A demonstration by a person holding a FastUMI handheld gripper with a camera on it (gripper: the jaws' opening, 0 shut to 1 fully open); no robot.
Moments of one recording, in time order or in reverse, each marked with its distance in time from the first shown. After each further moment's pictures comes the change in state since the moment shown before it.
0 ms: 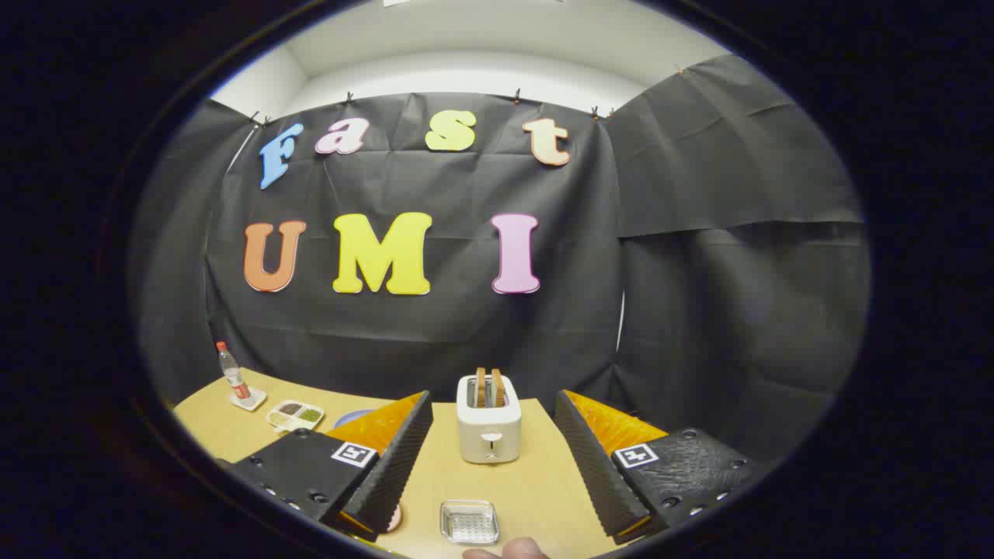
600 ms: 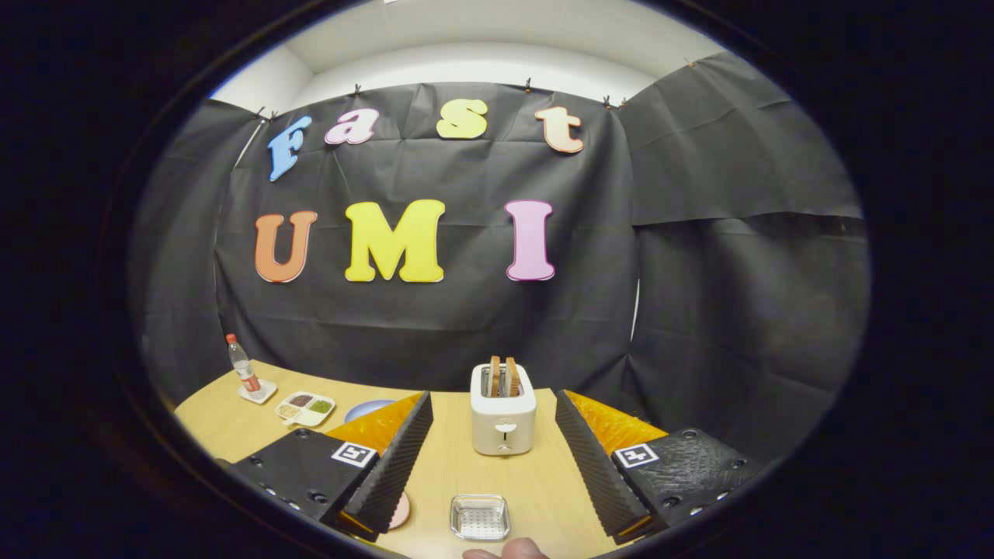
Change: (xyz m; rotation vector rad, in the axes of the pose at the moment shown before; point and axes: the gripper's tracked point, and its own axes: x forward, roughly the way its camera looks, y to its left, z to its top) arm 0.004 0.016 -0.015 -0.008 0.054 0.045
